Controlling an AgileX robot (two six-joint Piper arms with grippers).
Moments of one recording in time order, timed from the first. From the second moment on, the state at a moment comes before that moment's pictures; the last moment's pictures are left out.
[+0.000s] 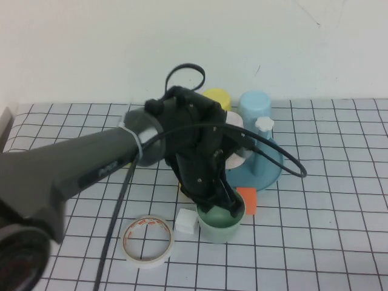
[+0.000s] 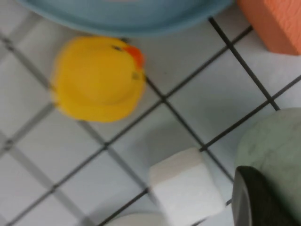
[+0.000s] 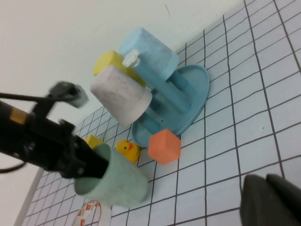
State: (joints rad) right arm -0.06 -0.01 0.03 0.89 0.47 -0.13; left arm -0.65 2.06 -1.66 0.00 1.03 0.05
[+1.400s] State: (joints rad) right arm -0.06 0.10 0.03 1.69 0.89 -0.35; left arm -0.65 1.05 -0.67 0.07 -0.48 0.51
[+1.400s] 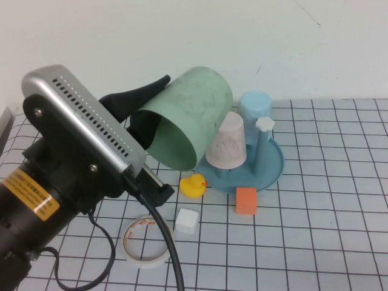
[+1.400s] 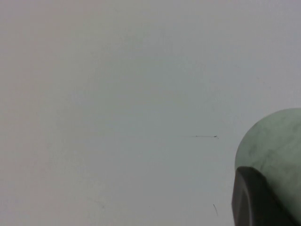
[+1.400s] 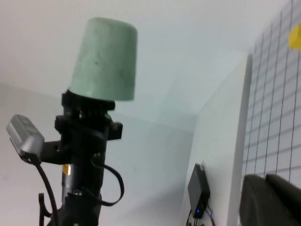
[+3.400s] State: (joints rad) right arm 0.44 1.51 -1.10 1.70 0.83 -0.56; left arm -0.65 1.14 -0.67 -0.44 -0.61 0.80
